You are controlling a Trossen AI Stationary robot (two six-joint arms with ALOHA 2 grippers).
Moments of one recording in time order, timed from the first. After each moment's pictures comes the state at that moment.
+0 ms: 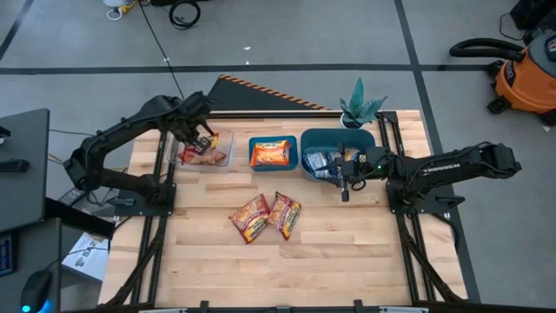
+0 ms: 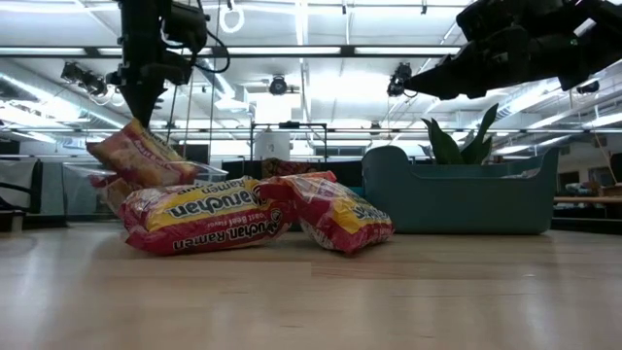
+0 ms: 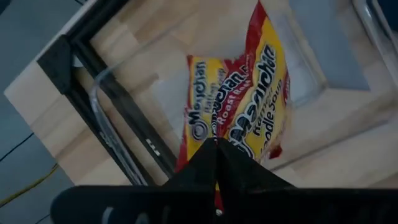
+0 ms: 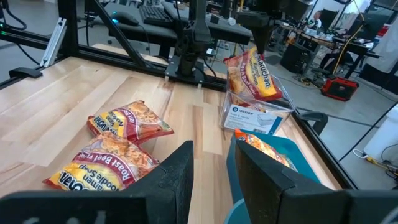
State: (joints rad) left arm 0.68 1.27 1.18 -1.31 -0.23 -0.20; right arm -0.11 0.96 0.33 0.49 -0.10 -0.27
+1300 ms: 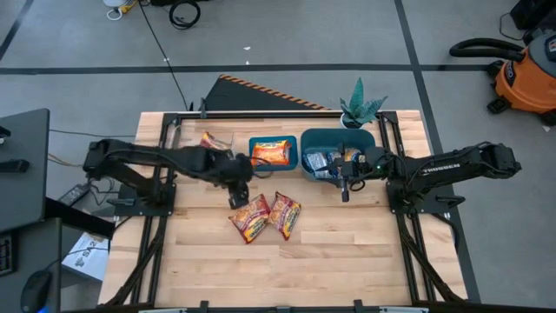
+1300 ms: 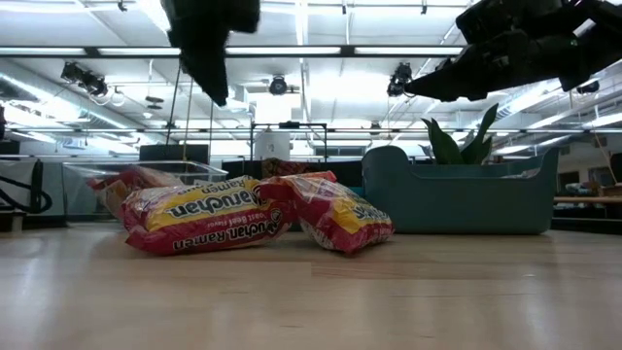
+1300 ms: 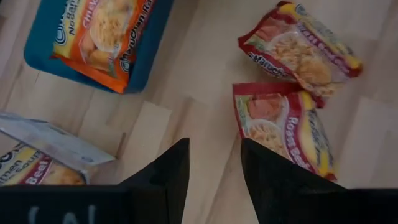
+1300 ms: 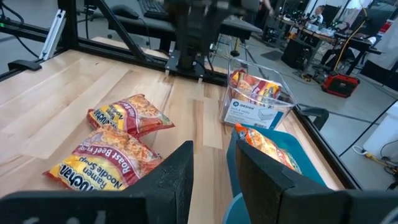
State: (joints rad) left arm -0.05 1.46 1.27 -0.96 -0.20 -0.36; right arm -0.11 0.96 0.33 0.46 -0.10 -0.28
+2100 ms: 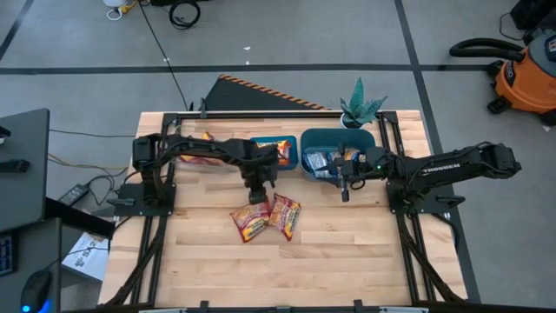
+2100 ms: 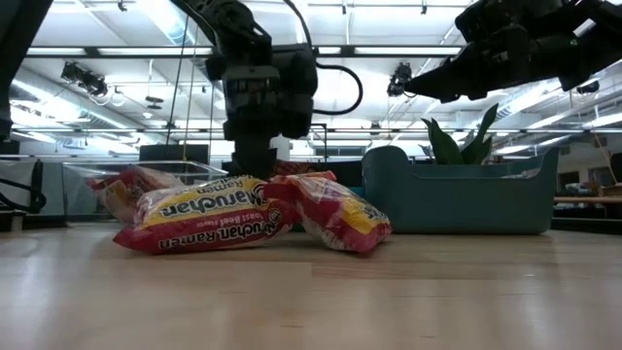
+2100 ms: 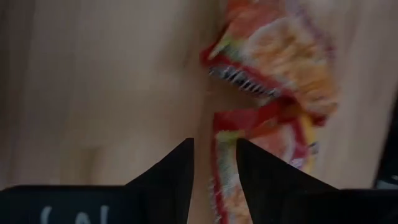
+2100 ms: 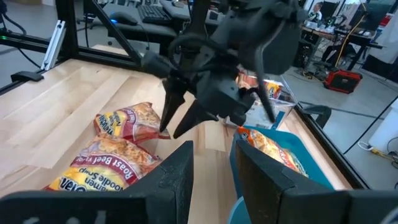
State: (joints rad) left arm 0.18 1.87 1.27 -0.71 0.44 -0.08; right arm -0.11 0.96 0.33 0.47 -0.10 -0.24
